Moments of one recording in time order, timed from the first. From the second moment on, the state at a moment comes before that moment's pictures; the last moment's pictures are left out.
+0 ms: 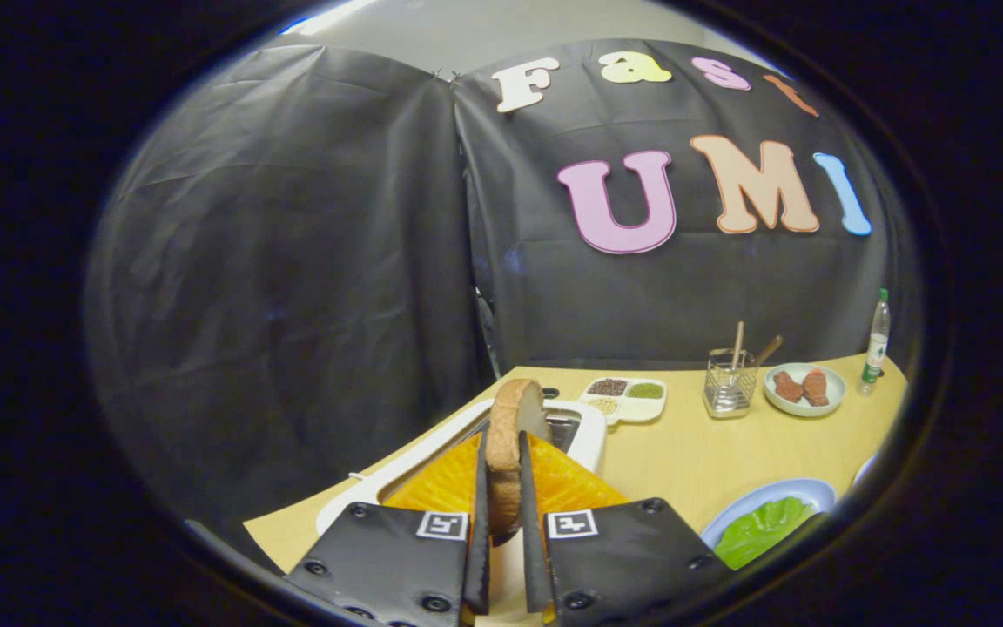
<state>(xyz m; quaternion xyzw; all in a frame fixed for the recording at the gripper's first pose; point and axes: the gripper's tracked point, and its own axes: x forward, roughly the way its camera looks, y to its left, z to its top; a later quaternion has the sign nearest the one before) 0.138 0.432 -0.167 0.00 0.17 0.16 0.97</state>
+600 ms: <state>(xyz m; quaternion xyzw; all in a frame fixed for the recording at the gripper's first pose) 0.123 0.430 -0.095 0.04 0.08 0.17 0.98</state>
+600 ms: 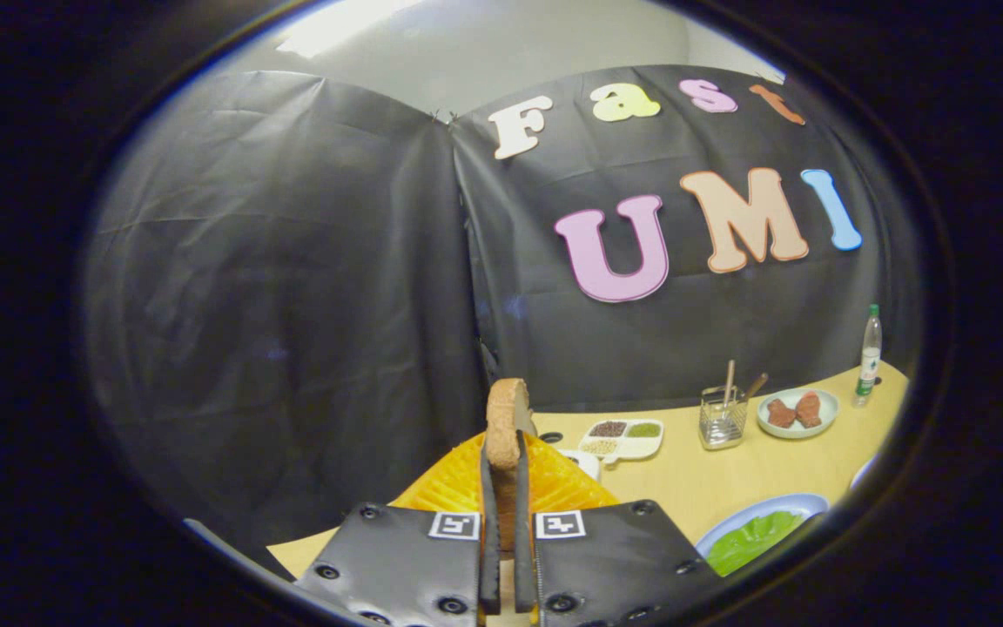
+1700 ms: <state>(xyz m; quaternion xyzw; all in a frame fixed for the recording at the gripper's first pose) 0.066 0.237 -0.069 0.28 0.00 0.04 0.96</state>
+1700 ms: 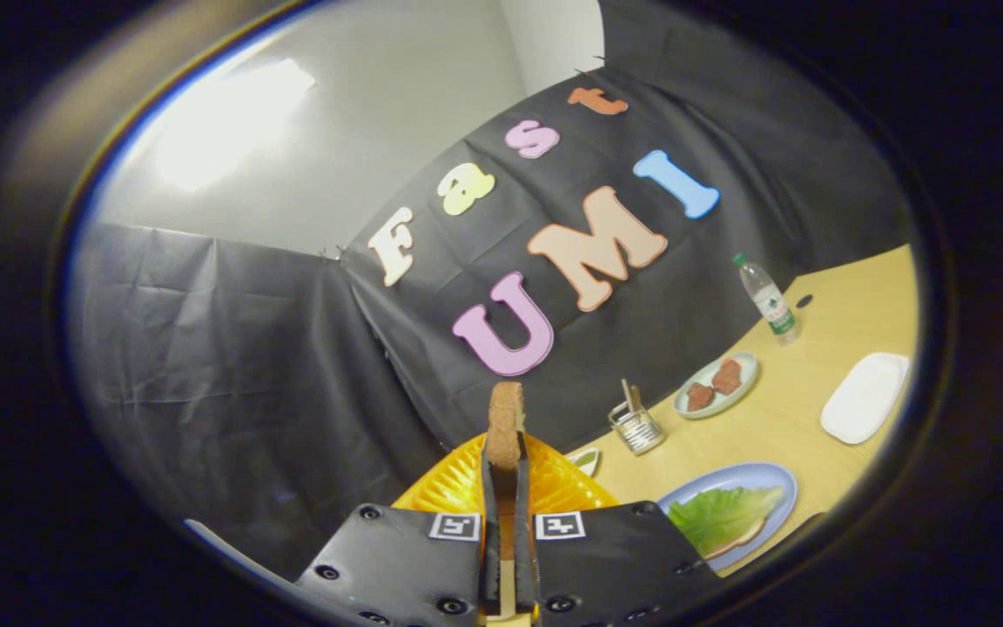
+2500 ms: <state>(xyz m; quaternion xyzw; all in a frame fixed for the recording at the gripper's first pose) 0.066 0.156 -0.211 0.31 0.10 -0.09 0.94</state>
